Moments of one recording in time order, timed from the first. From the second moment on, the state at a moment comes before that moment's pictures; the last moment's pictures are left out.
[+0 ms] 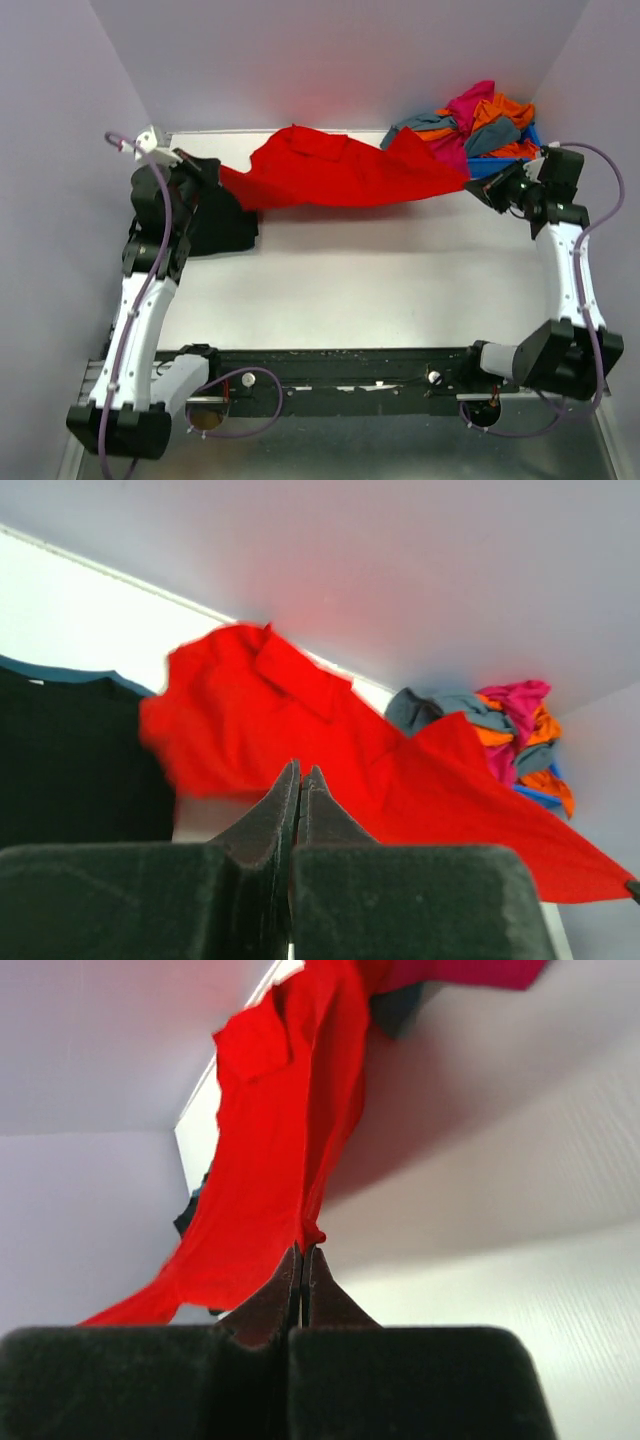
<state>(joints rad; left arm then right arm) -0.09 1.02 1.12 -0.20 0.01 -0.61 -0.26 1.33 1.21 -0.50 -0.56 0.77</state>
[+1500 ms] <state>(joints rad) -0.10 0.87 0.78 -0.36 0.12 -0.66 -0.34 0.92 0.63 -0.64 -0.26 0.74</state>
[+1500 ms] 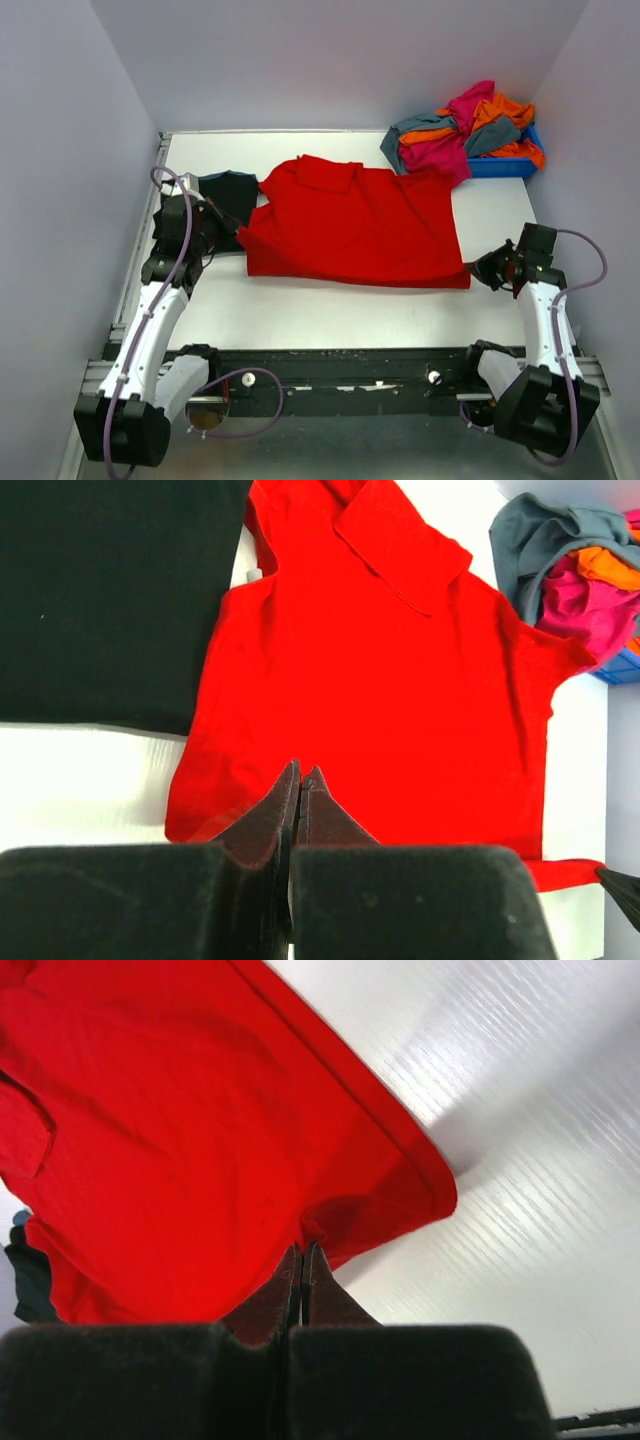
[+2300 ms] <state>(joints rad) -0.15 1.46 1.24 -0.36 0.04 -0.60 -0.31 1.40 0.84 -0.44 -0.30 0.83</state>
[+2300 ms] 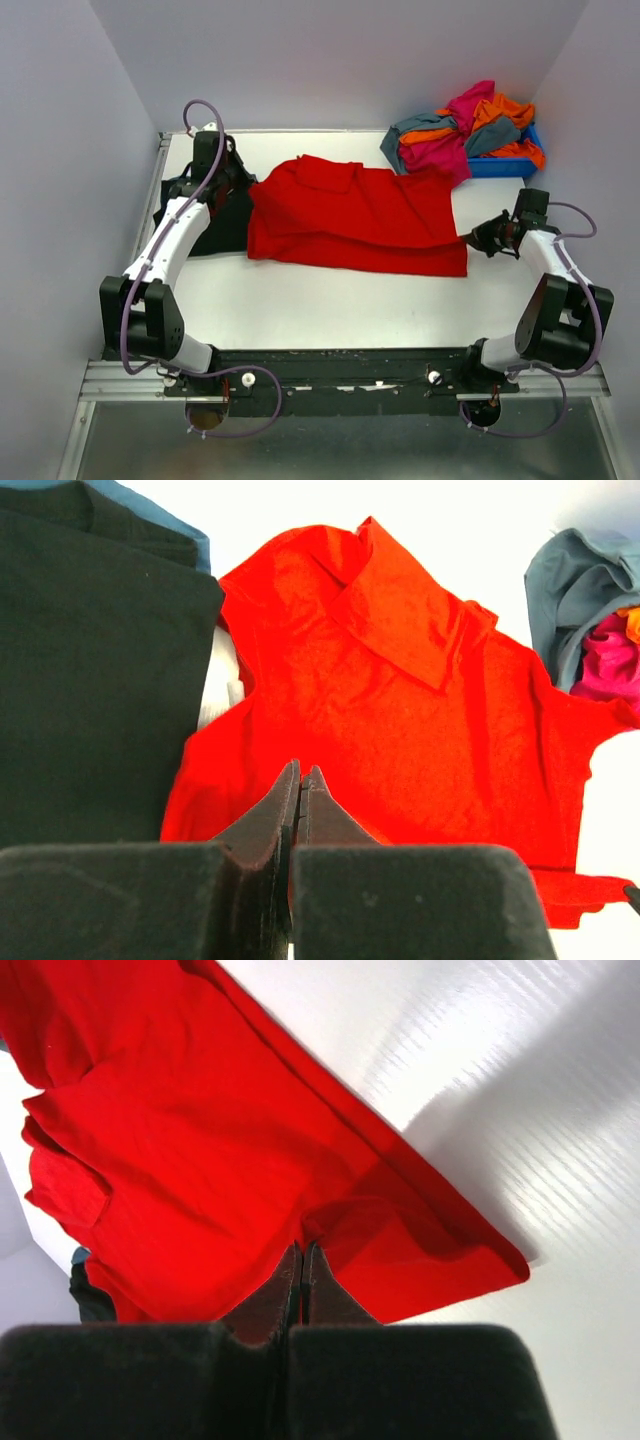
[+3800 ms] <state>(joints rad) -0.17 1.73 1.50 -0.39 -0.03 -0.59 -0.27 1.48 0.92 -0.37 -0.25 0.90</state>
